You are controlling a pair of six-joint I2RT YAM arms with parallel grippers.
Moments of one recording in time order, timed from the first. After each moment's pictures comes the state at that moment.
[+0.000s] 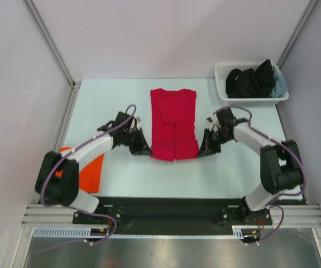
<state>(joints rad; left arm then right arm) -0.38 1.55 1.01 -0.50 0.47 -0.73 0.23 1.69 1.09 -0.66 -0.62 0.36</state>
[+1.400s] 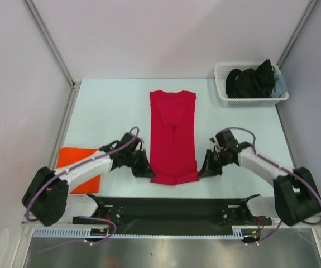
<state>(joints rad) -0.65 1.24 0.61 -0.46 0.45 -1.00 0.41 1.24 0.59 -0.57 -0.55 0.64</state>
